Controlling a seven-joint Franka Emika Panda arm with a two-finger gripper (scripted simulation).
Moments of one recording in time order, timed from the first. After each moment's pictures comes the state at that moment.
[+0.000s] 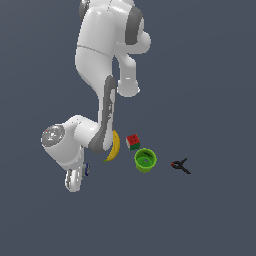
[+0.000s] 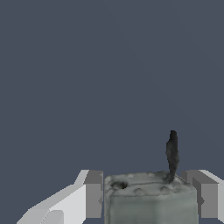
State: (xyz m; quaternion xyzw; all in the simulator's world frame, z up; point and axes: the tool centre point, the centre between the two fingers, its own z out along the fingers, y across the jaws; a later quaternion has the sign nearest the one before) arm 0.083 -0.218 0.013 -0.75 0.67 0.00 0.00
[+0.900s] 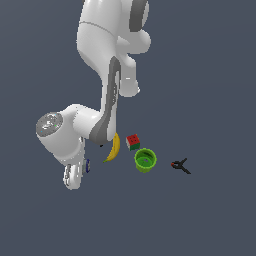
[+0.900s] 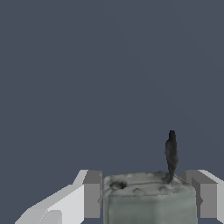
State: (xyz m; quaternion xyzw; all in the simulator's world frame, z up) arm 0.088 -0.199 0.071 -0.75 0.67 0.00 0.00
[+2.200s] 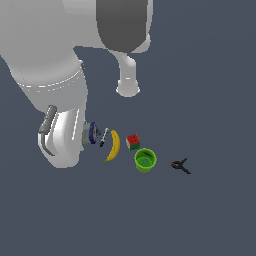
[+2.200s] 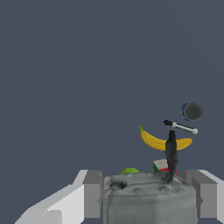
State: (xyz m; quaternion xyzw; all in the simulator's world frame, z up) arm 0.120 -0.113 0.351 -0.75 0.67 0.00 0.00
